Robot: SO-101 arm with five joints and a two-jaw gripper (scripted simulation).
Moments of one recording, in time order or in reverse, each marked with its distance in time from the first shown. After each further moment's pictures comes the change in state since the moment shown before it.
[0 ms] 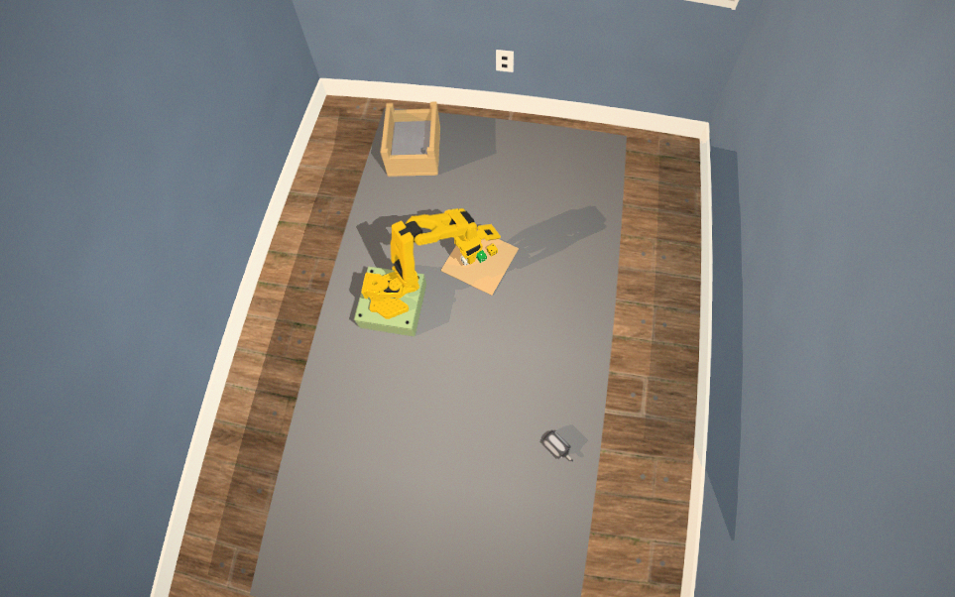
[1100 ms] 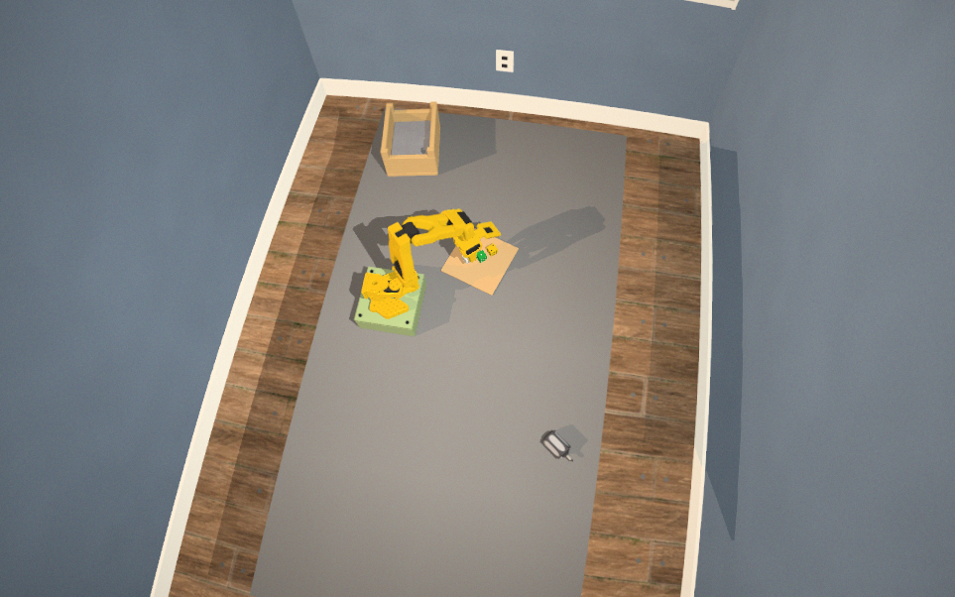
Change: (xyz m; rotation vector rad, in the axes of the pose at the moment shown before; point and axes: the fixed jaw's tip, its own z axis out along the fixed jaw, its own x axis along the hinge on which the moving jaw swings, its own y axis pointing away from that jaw) arm -0.005 0.001 -0.003 -0.002 -0.071 -0.005
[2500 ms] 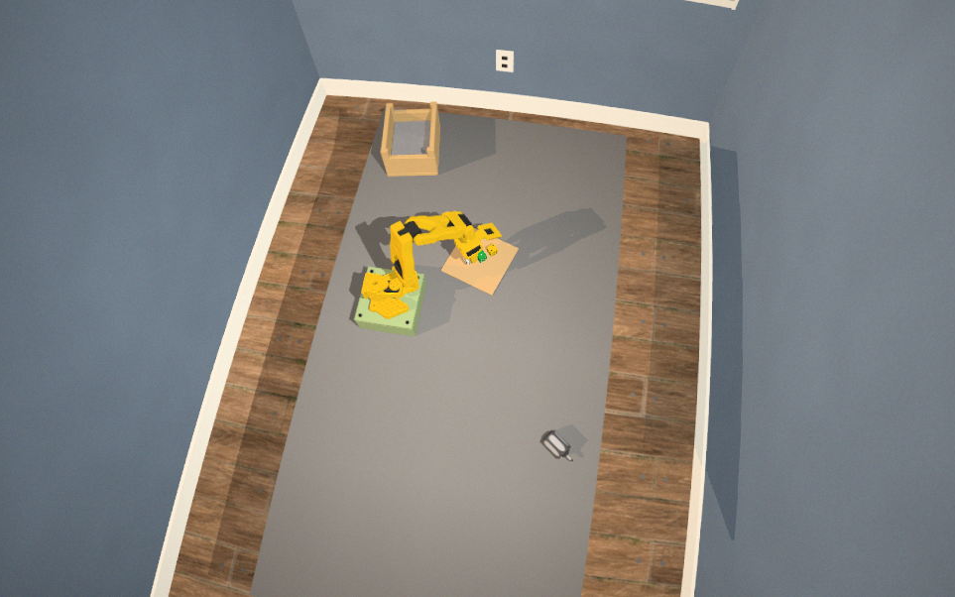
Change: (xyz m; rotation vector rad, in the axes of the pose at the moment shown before) arm -0.003 0.000 0.009 -0.001 -0.022 0.000
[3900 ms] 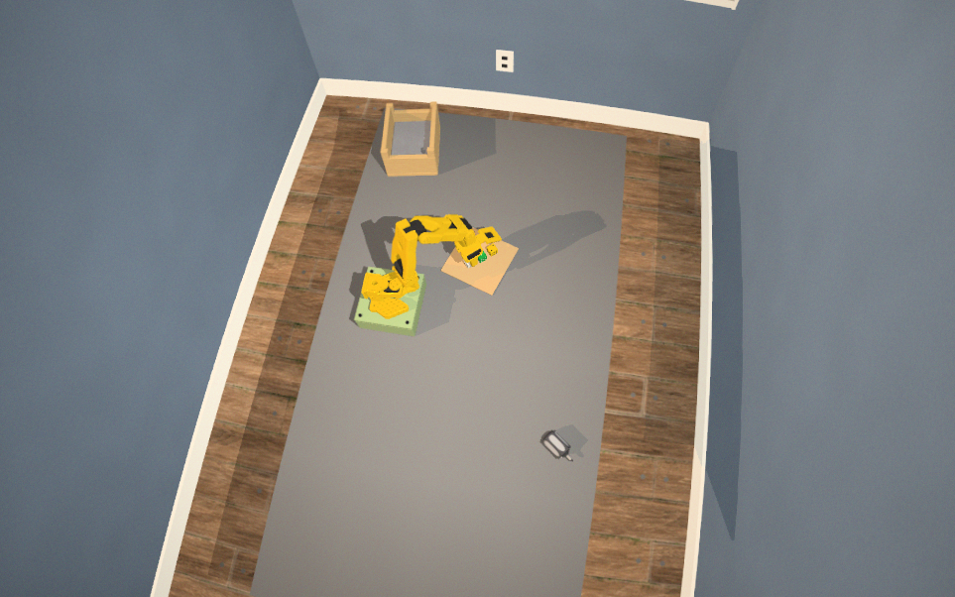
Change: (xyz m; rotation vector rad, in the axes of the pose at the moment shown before) arm 0.001 0.000 0.017 0.000 0.004 0.000
